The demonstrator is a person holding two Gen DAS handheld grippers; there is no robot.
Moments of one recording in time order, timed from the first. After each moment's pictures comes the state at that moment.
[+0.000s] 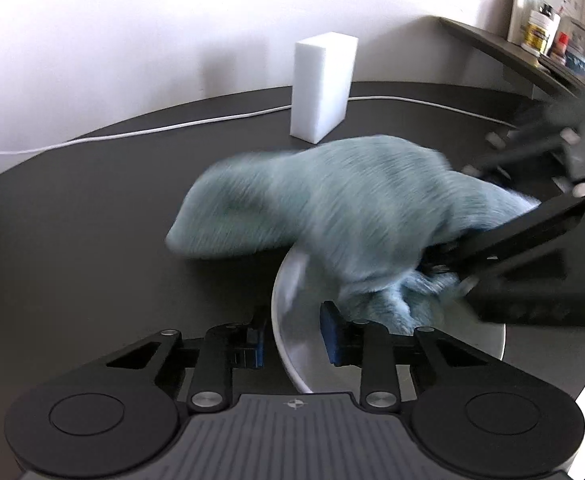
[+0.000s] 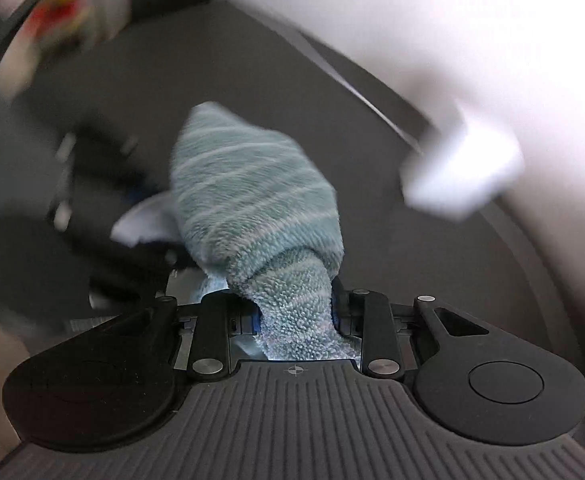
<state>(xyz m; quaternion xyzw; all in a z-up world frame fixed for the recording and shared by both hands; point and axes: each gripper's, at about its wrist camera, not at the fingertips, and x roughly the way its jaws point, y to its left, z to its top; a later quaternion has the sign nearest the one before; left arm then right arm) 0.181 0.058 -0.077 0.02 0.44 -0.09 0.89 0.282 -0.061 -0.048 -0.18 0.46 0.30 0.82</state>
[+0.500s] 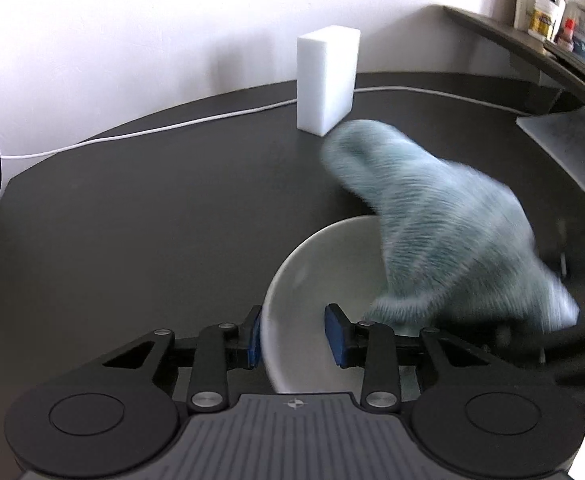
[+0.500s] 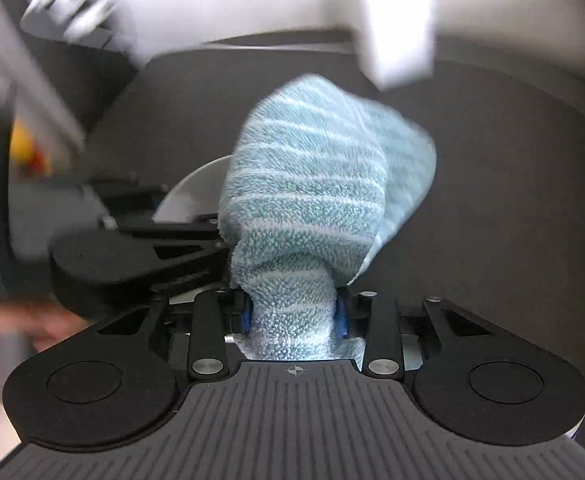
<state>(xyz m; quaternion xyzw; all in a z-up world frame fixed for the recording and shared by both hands) 0.178 0.054 -0.070 0.05 0.46 -0.08 0.89 0.221 -0.080 -0.070 -0.14 0.46 0.28 0.83</state>
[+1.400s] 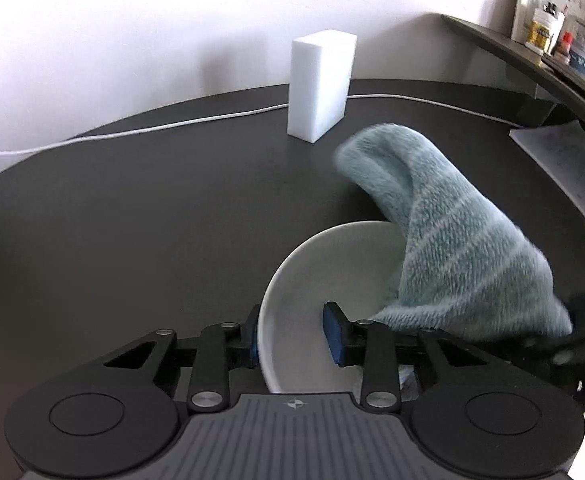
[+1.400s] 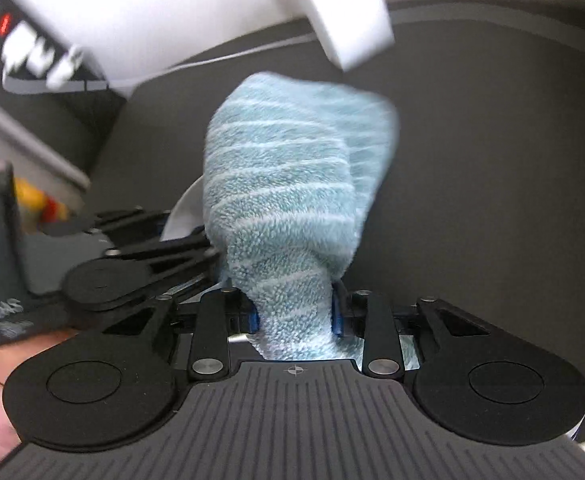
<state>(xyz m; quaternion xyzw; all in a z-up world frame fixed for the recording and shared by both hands) 0.187 0.049 -0.076 0.03 0.45 -0.08 0.89 0.244 -0.134 -0.081 0.16 0.55 0.23 0.79</state>
